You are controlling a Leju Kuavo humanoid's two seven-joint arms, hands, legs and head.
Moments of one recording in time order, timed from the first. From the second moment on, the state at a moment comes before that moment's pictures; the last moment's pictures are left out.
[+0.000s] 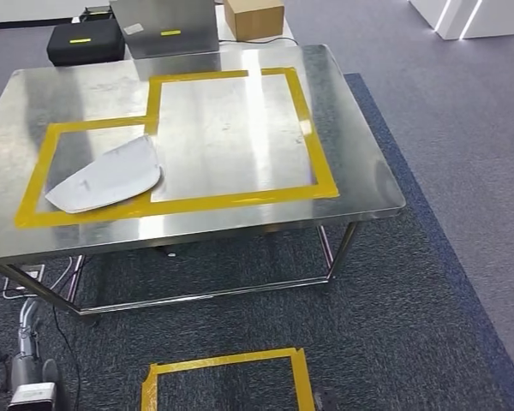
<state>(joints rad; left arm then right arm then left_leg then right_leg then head) 0.37 -0.05 -0.13 -1.62 -0.41 0.41 -0.43 -0.08 0.17 -0.52 -0.21 0.72 0.11 -0.14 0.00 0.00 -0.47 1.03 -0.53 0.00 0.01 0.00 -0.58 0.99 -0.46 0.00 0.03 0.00</state>
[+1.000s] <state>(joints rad) 0.01 -0.25 0.71 -0.28 -0.65 0.22 -0.29 -0.05 0.15 -0.56 -0.20 0.78 -0.01 -0.21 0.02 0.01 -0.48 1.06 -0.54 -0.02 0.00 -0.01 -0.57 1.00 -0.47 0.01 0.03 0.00</state>
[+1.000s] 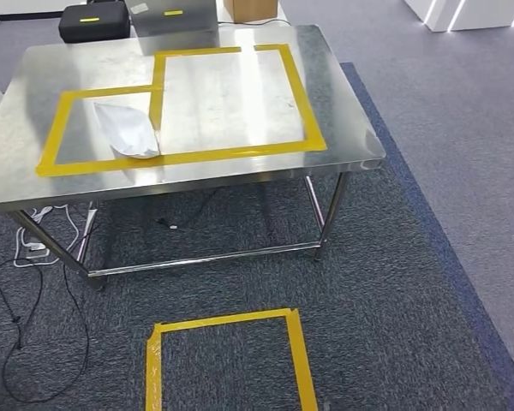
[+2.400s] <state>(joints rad) 0.01 -0.22 0.78 -0.24 -0.78 0.23 -0.30 -0.04 0.15 -0.62 -0.20 0.75 -0.14 -0.28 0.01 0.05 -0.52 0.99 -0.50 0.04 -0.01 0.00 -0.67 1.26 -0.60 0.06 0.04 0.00</state>
